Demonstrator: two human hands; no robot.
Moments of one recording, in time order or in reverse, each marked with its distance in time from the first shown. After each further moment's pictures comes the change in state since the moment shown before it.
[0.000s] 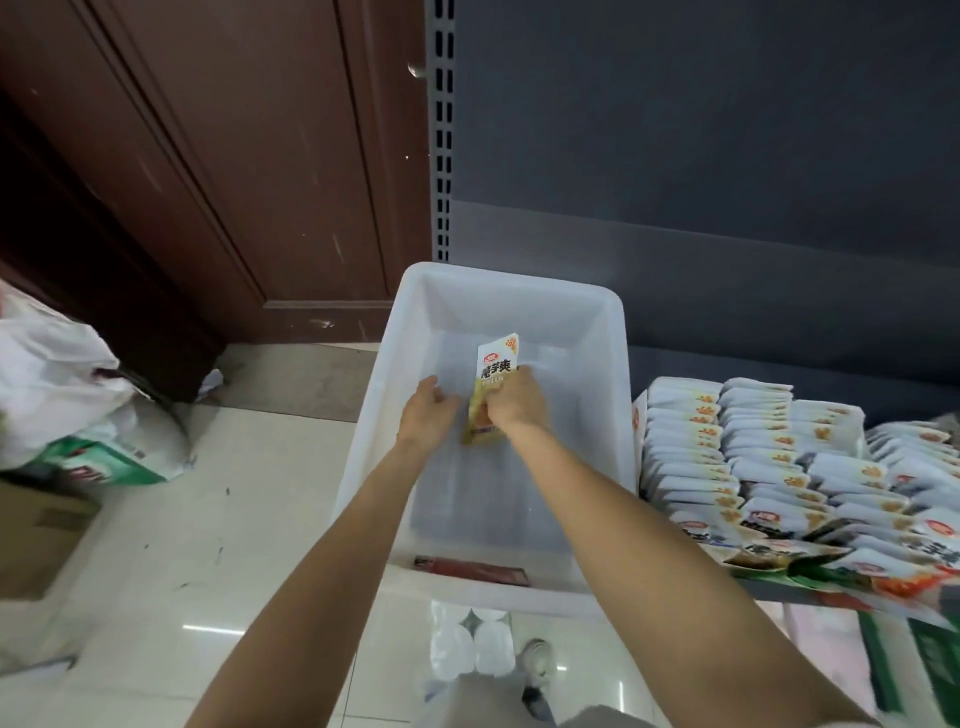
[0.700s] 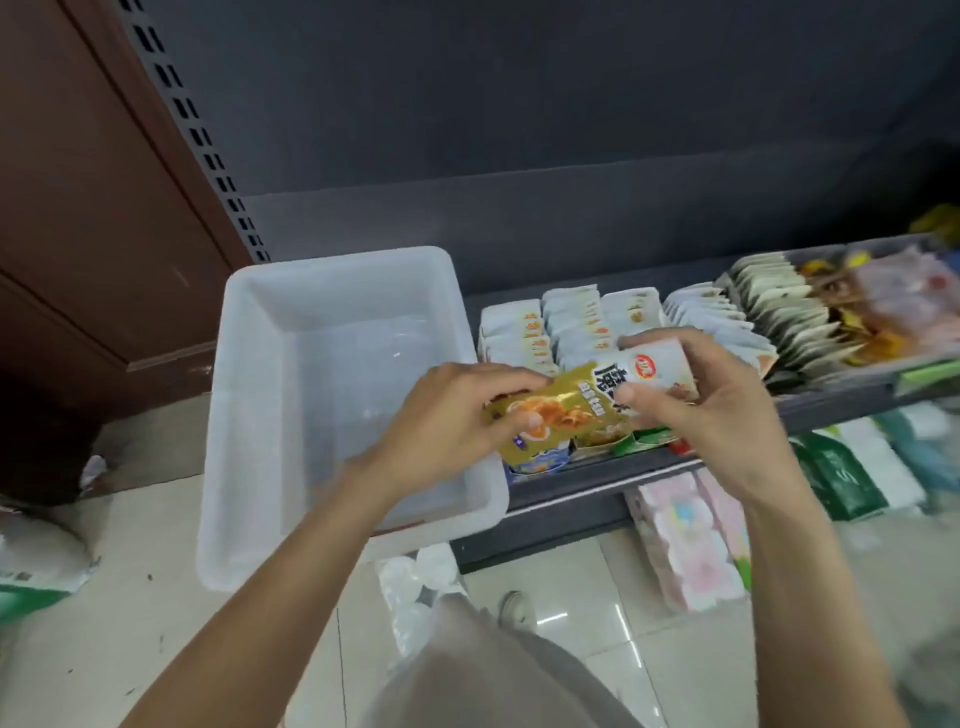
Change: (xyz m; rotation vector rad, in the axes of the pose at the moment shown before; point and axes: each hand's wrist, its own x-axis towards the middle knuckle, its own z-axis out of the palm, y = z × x) left_hand -0.173 0.094 0.056 0.414 -0.483 1.166; right_hand -0.211 0.158 -0.242 0.745 0.190 -0.370
